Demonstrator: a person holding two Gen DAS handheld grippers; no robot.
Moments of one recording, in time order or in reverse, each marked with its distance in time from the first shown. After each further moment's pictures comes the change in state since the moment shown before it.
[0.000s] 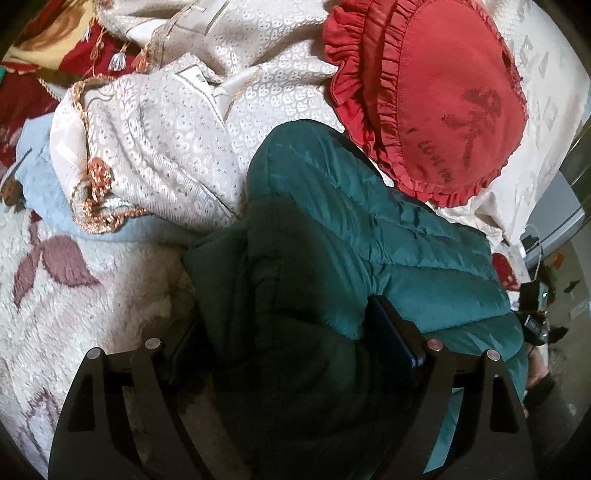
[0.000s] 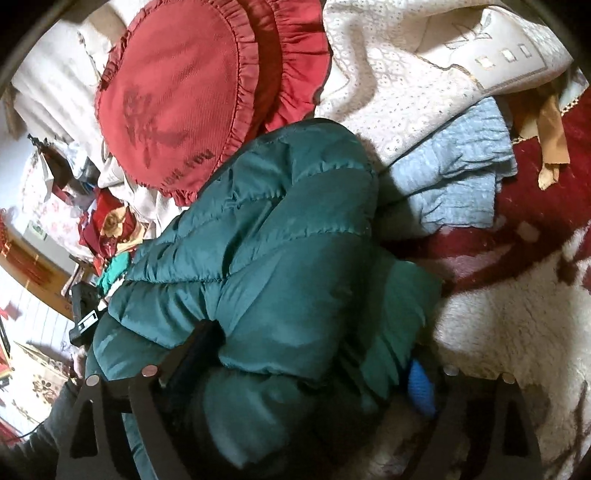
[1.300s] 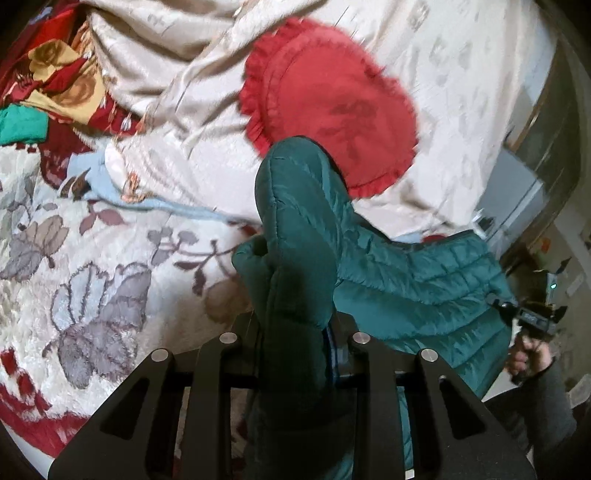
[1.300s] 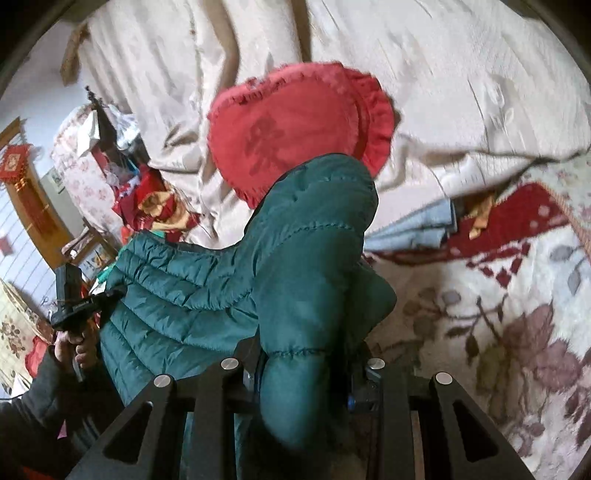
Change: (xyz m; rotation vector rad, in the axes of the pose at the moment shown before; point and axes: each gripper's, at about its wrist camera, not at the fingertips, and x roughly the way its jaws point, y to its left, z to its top) left arm -0.139 -0.092 -0.098 0.097 -0.140 -0.021; right arm -0.164 0.110 -0.100 -0.226 -0.156 -0.091
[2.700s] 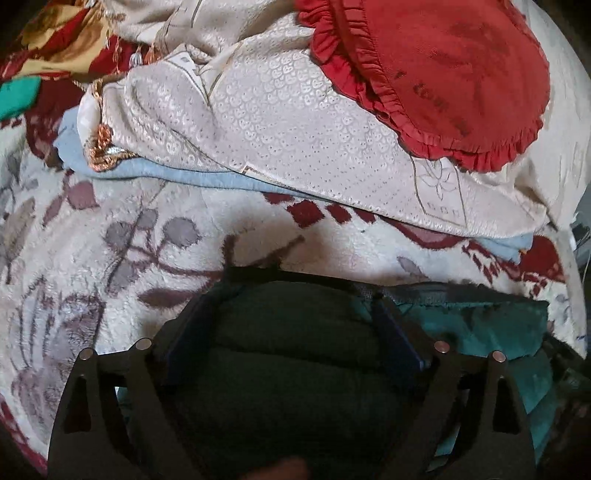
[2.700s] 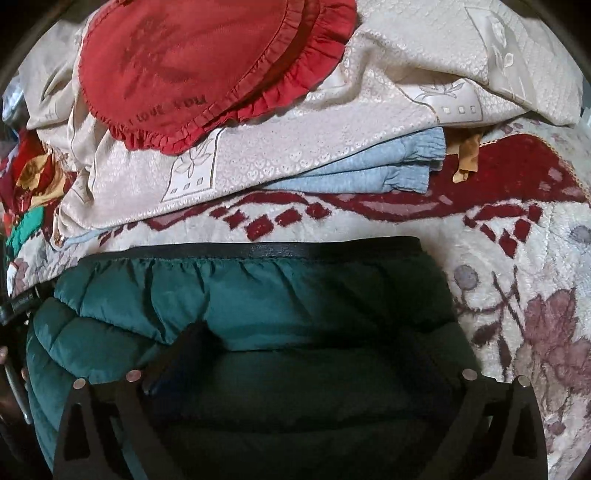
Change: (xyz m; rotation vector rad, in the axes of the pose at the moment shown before) left arm 0.150 0.018 0.044 -0.113 0.209 0.283; right arm 0.148 0.002 0.031 0.096 0.294 -0.410
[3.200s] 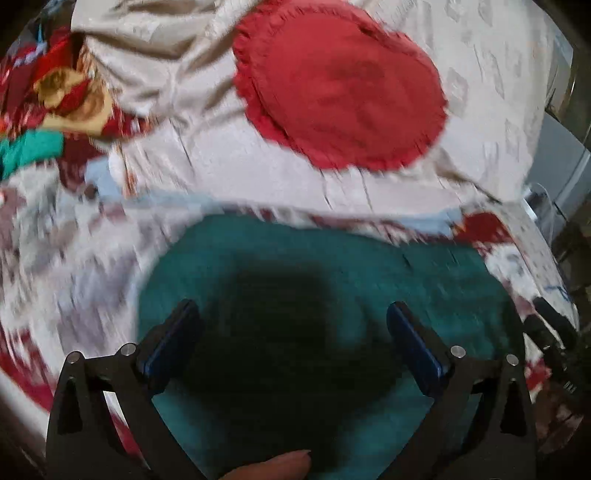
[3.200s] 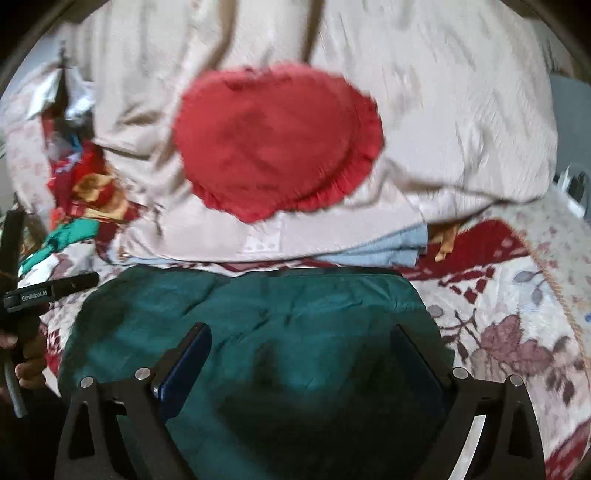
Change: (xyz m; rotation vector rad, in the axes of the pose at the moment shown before) left arm -0.132 -0.067 -0.105 0.130 -0.154 -0.050; right arm -0.135 0.061 -0.087 -0.121 -0.414 0.024
